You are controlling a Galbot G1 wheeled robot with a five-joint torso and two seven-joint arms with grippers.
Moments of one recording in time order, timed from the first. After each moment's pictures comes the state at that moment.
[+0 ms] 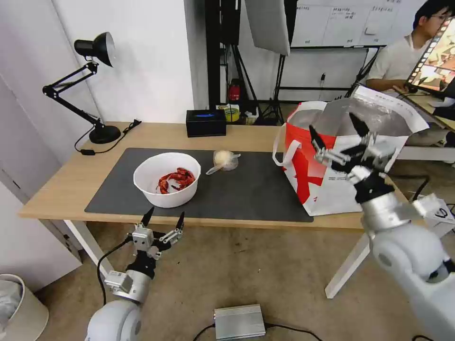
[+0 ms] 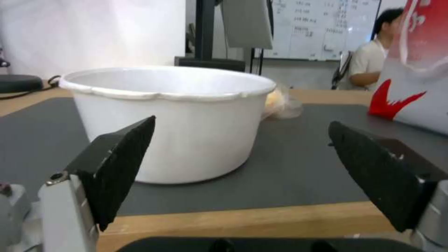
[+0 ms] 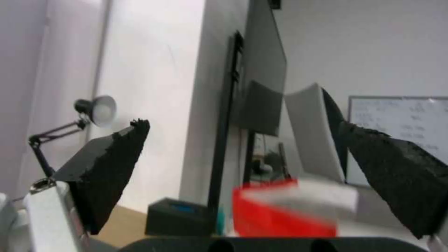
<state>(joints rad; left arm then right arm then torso) 1.53 -1.31 -0.53 -2.01 -0.29 -0.14 0.11 -1.26 0.87 0.51 2.15 0.58 0.24 0.04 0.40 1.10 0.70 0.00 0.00</state>
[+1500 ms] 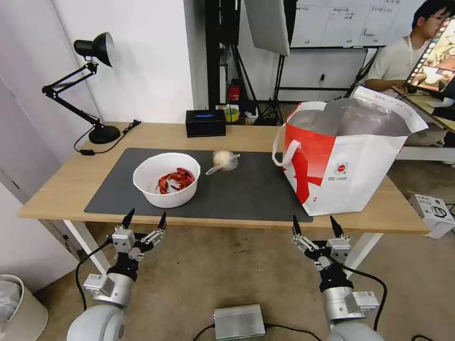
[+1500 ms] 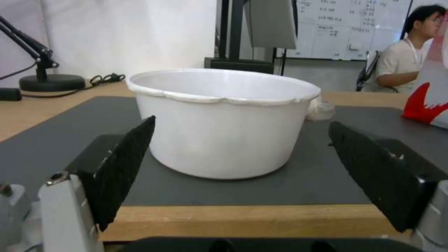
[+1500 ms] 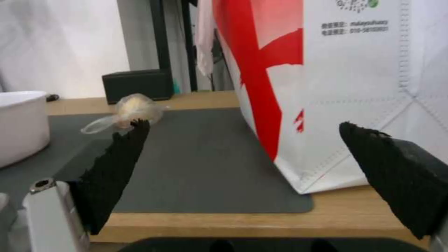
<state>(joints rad) 1.57 -1.33 -0.62 -2.04 -0.31 -0.14 0.12 -1.68 1.38 0.47 2.15 0.17 0.17 0.11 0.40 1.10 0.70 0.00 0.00</state>
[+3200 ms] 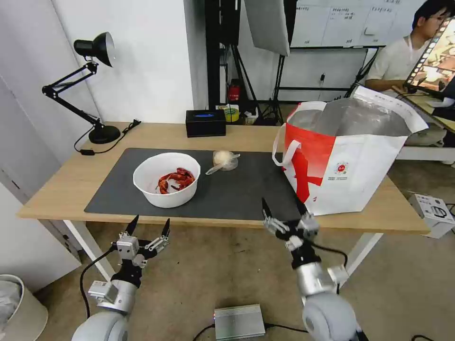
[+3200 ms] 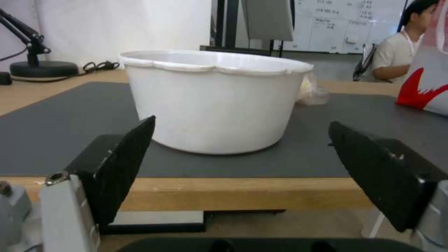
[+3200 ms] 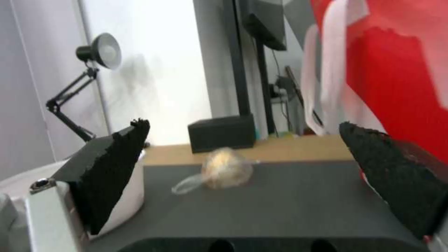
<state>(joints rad) 1.60 -1.34 -0.60 -2.01 -0.30 -0.17 0.14 -1.33 1.26 0.26 1.97 0.37 0.24 0.02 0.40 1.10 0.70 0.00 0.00</state>
